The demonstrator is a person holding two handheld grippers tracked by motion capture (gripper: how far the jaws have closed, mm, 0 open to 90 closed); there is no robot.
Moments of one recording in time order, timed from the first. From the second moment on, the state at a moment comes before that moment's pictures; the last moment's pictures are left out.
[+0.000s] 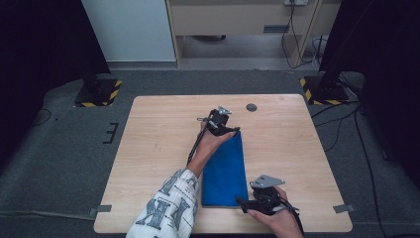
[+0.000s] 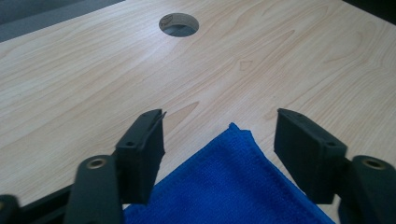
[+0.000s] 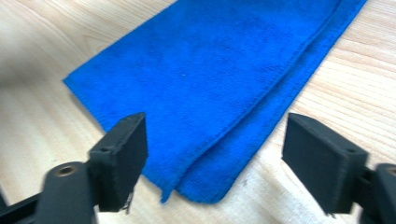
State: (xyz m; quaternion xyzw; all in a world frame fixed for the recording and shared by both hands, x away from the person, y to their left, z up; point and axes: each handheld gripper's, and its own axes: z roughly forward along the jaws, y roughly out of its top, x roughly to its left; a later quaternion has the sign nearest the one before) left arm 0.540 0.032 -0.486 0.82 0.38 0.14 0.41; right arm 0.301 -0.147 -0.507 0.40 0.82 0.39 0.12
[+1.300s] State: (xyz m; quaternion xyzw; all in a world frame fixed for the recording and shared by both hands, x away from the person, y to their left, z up) left arm 0.504 0.108 -0.480 0.82 0.40 0.15 0.38; right arm 0.437 -0.156 -0.492 0.42 0.81 0.39 0.16
